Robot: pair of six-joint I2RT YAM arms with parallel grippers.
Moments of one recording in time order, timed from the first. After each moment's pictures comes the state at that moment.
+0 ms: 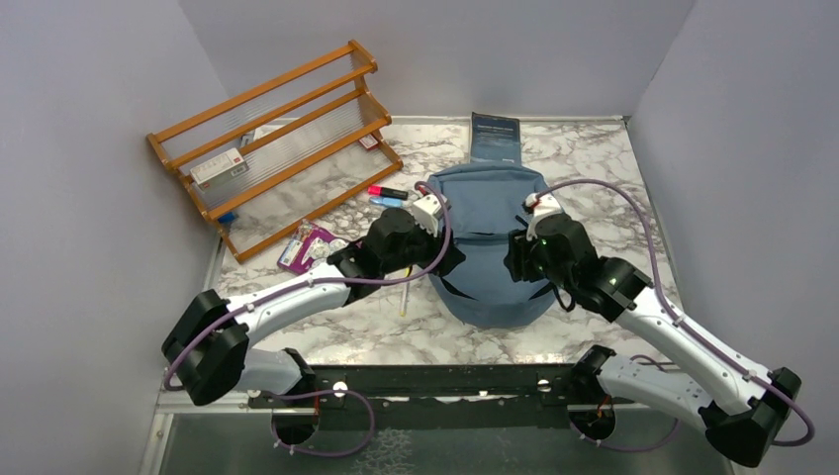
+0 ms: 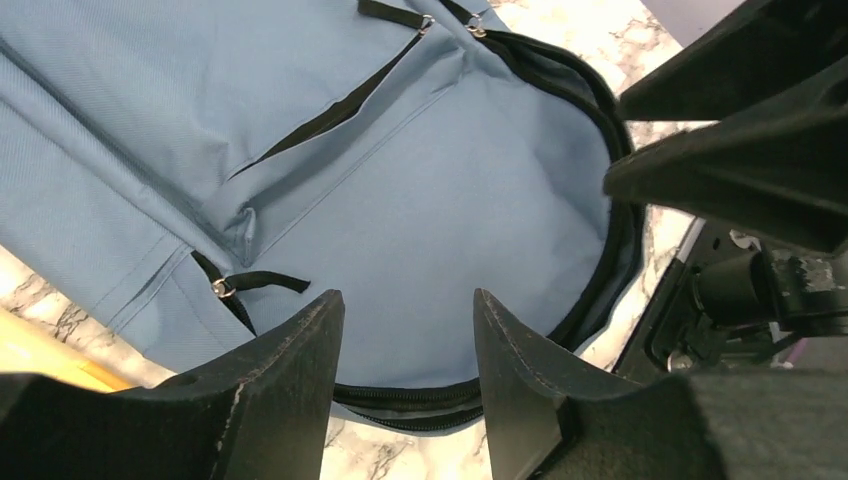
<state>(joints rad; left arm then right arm) -0.84 1.30 0.80 0.15 0.17 -0.34 0.73 0.90 0.86 -0.61 0.19 0.22</state>
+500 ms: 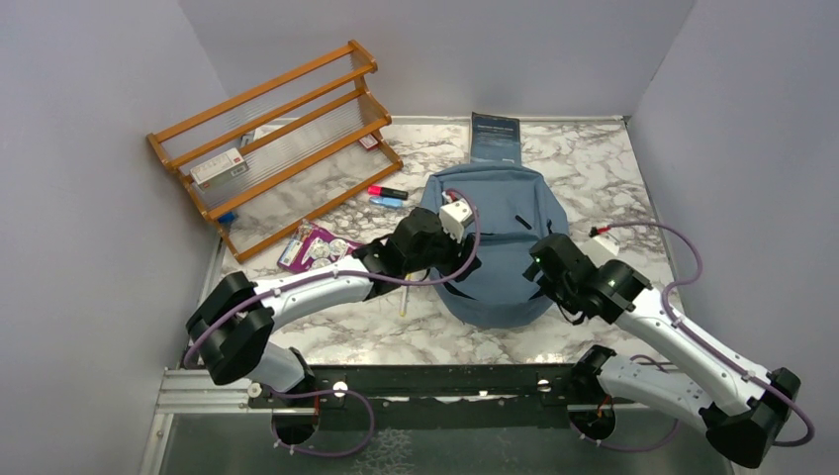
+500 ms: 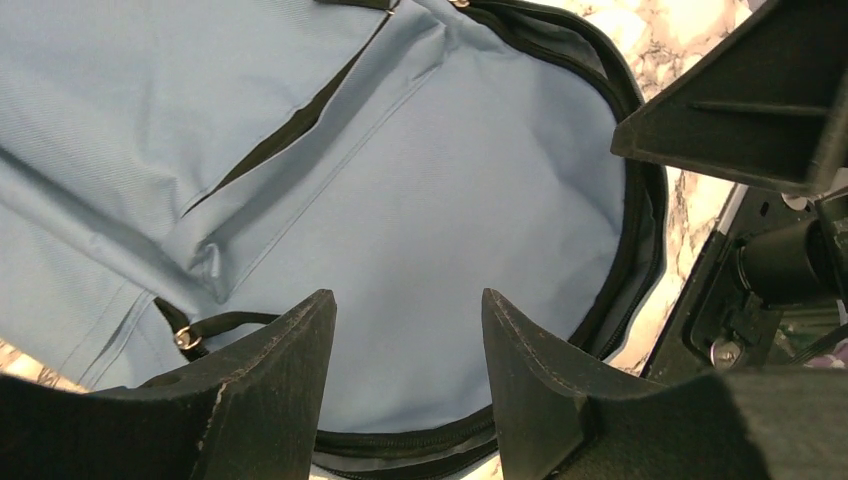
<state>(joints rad) -0.91 1.44 0.90 0.12 0.13 -0.23 0.73 0.87 0.83 -0.97 0.54 1.21</state>
